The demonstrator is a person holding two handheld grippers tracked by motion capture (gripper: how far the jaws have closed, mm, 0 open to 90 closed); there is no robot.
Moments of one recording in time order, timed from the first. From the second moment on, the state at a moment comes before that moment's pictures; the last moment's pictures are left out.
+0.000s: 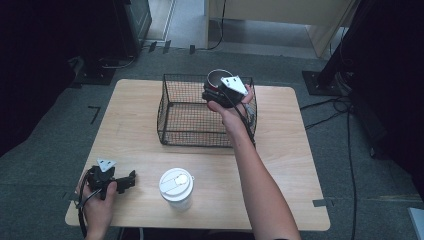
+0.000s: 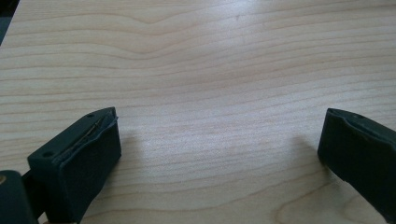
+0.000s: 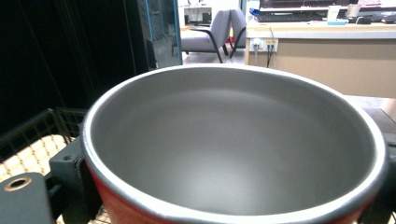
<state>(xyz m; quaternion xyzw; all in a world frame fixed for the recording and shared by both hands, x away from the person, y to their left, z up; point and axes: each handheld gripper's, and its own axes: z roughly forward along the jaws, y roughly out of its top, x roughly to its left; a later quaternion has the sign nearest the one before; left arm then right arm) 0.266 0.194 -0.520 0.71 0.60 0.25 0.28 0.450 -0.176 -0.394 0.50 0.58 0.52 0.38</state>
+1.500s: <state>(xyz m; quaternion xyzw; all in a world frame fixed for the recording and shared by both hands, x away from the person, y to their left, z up) 0.266 0.194 -0.520 0.71 0.60 0.25 0.28 0.482 -0.171 -0.449 0.54 0.62 0.46 0.33</state>
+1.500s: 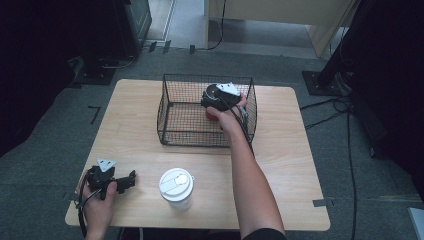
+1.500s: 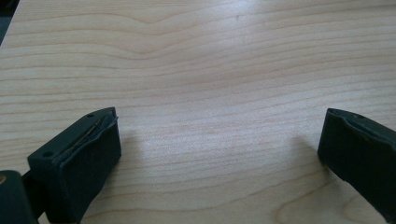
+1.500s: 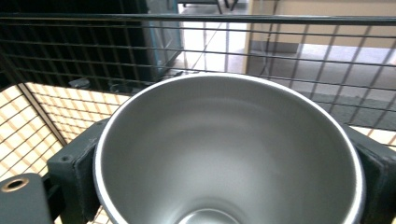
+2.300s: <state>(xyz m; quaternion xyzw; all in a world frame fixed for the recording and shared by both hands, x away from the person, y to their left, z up) 0.266 0.194 -0.520 0.71 0.60 0.25 0.28 0.470 -0.179 -0.410 0.50 0.62 0.50 0.35</state>
